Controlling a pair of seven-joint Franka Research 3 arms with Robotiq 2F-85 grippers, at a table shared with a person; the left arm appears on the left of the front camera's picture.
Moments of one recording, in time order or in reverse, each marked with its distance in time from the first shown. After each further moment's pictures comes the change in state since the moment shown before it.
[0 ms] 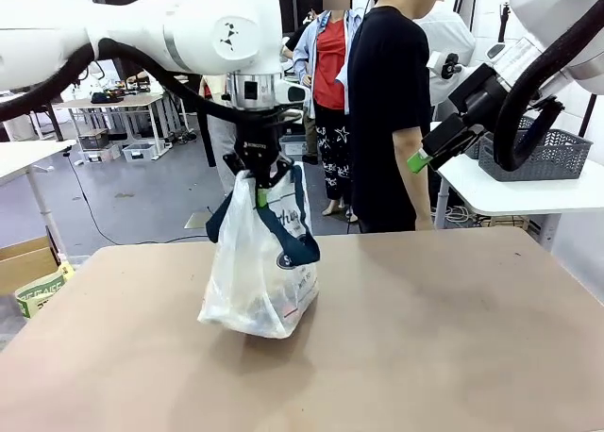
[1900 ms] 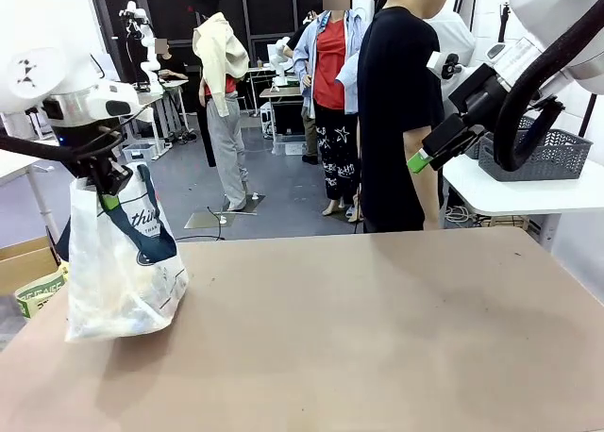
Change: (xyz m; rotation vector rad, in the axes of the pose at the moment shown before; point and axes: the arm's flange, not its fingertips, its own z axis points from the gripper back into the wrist) left arm -0.136 0.227 -0.021 0.142 -0.246 -0.066; right arm 0.000 0.000 0.000 0.000 0.003 -0.001
